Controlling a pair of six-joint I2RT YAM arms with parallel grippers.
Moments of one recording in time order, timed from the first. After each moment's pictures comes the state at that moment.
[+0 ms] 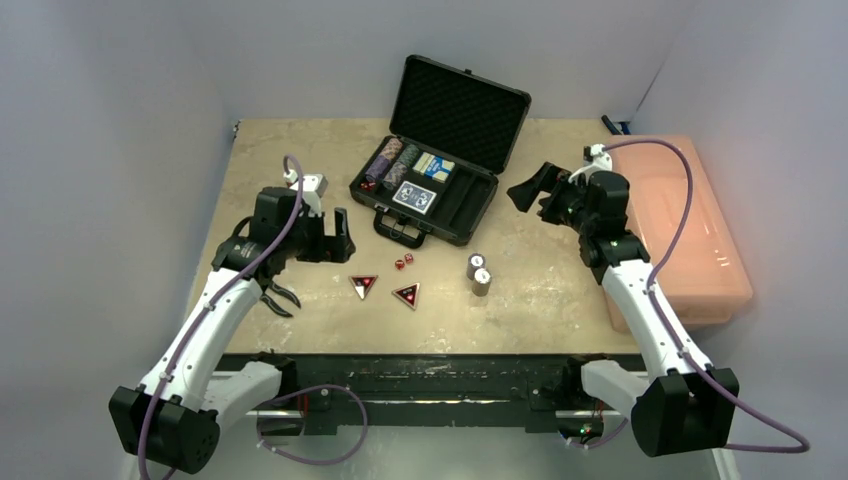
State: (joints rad) left arm -0.26 1.00 0.95 -0.70 0.13 -0.22; right arm 0.10 1.07 0.86 -0.12 -0.26 0.55
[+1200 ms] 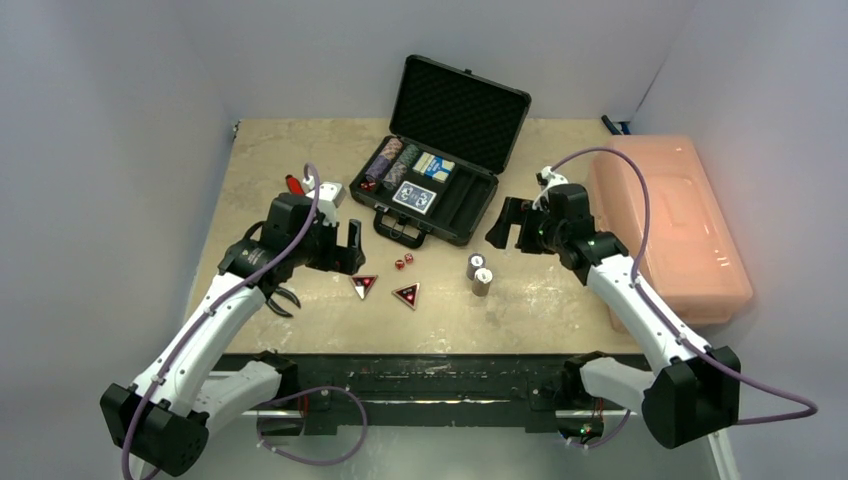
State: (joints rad) left arm -0.40 0.98 0.95 -0.73 0.10 -0.20; right arm 0.29 1.12 0.86 -0.42 -0.17 0.44
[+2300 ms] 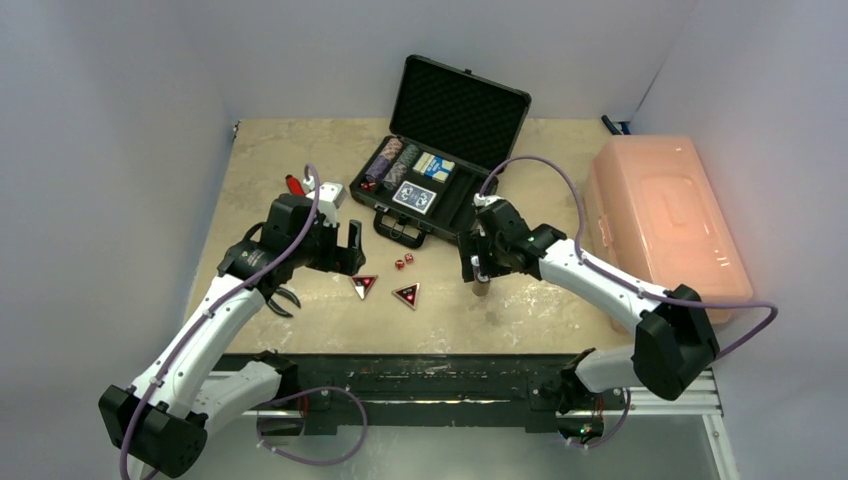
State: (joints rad) left arm -0.41 0.98 0.95 -0.73 0.09 -0.20; right arm 0.64 1.36 0.95 -0.60 0.10 0.40
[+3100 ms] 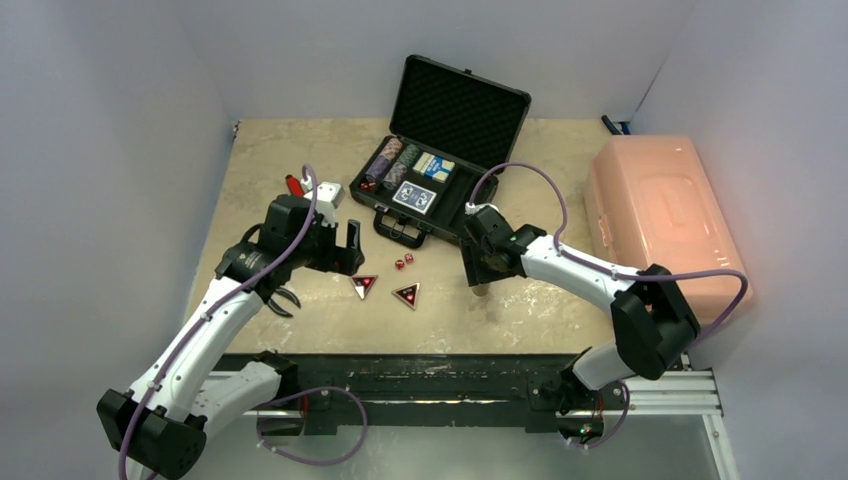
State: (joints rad) left arm -0.41 0.96 0.95 -0.73 0.08 -0.20; right arm 0.68 1.49 0.95 -0.60 0.19 0.41
